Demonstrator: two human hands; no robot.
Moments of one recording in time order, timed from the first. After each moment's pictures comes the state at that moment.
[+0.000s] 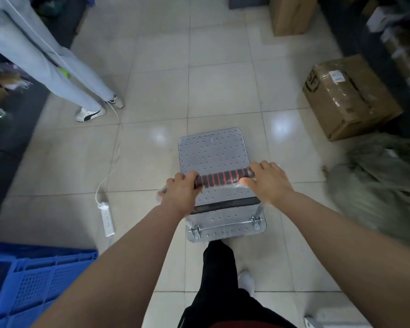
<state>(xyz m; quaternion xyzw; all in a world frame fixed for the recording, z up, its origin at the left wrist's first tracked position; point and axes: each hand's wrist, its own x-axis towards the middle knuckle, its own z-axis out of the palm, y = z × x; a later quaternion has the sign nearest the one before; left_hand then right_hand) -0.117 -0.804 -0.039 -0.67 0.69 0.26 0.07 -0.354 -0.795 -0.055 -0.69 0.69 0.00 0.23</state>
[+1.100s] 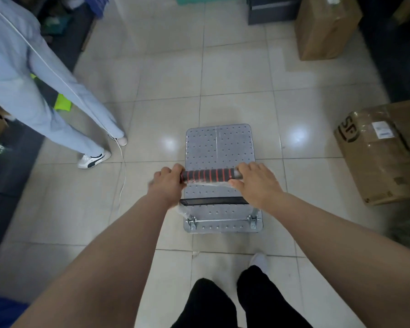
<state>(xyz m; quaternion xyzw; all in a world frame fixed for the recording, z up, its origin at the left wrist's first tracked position) -0.121 -1.250 -0.039 -0.70 0.67 0.23 0.10 -0.361 -1.231 -0.060 -0.72 0.65 -0.01 0.25</state>
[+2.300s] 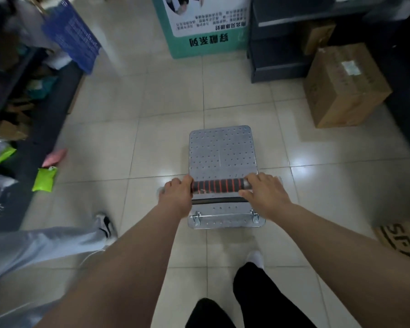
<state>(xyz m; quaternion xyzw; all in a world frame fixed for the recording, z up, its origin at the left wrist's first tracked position) -0.143 -1.858 -0.040 -0.66 0.72 0.18 0.13 -0.375 -1.826 -0.067 -0.69 0.69 -0.03 0.22</state>
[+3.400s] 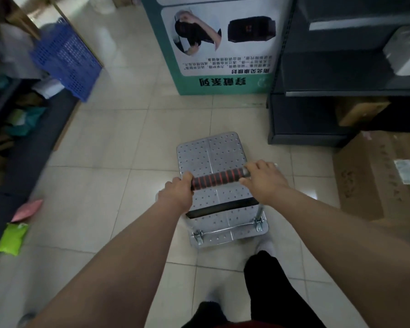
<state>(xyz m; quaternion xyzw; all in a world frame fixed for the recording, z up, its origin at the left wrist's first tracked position) -0.256 -2.463 -0.045 -0.70 0.66 0.23 0.13 -0.490 -2.479 -0.057 -0.73 0.65 0.02 0.23</state>
